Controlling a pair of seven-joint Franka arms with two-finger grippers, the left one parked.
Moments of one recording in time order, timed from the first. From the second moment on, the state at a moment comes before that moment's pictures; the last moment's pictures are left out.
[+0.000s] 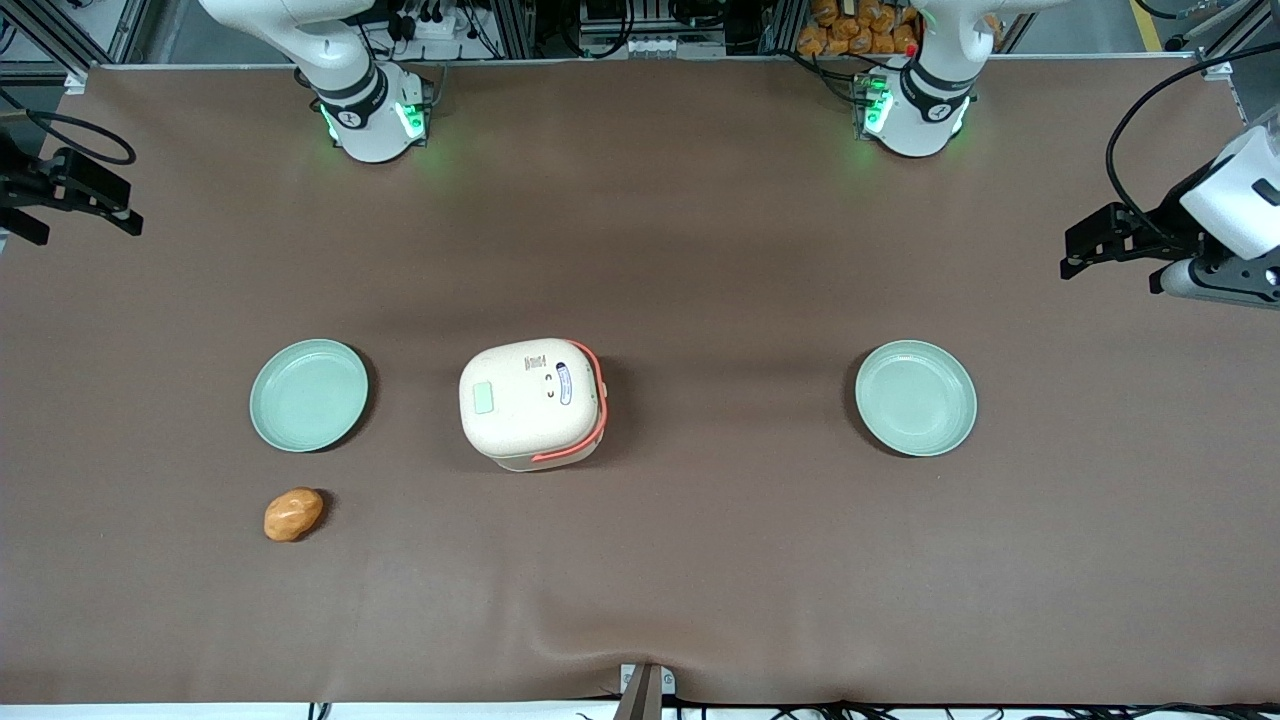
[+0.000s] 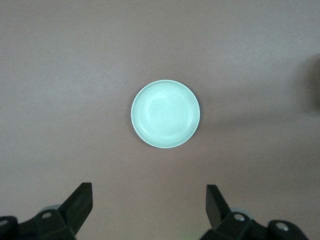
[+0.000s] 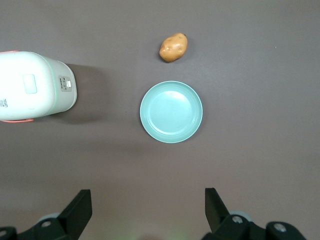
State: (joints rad) arm 0.16 -0.04 -0.19 -1.51 0.02 1.44 -0.11
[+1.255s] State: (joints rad) arm 0.42 0.13 -0.17 -1.51 0.06 1.56 0.02
